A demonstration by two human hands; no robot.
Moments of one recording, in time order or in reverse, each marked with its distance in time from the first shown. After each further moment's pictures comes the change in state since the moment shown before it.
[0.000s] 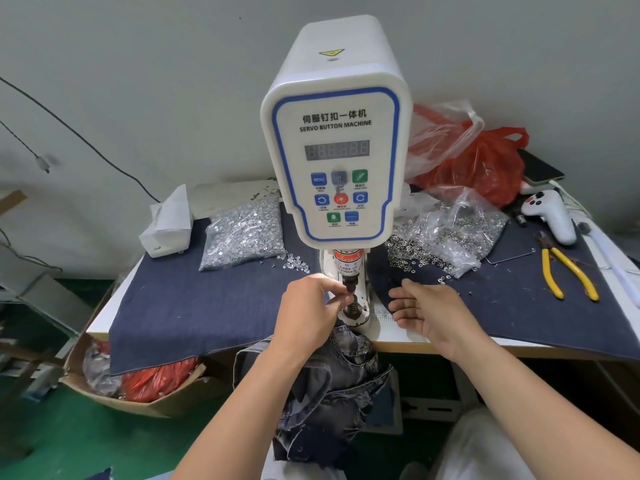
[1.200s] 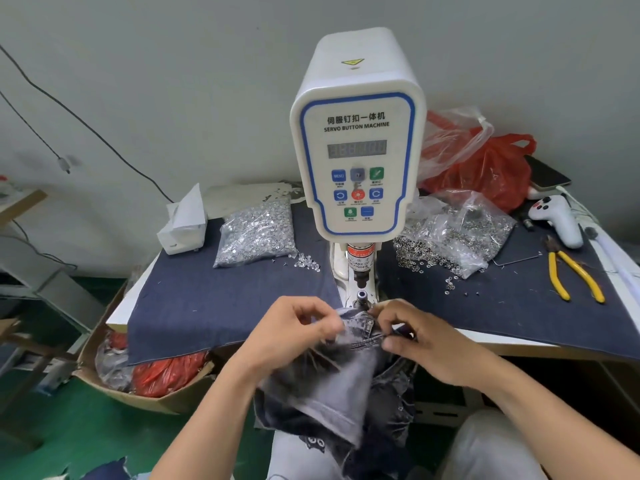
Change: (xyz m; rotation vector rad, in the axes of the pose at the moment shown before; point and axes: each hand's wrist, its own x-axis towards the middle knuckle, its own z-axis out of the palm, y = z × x) left_hand -0.038 -0.038 -0.044 -0.474 -0.324 0.036; right_hand -0.057 0.005 0.000 -0.880 -0.560 -0.578
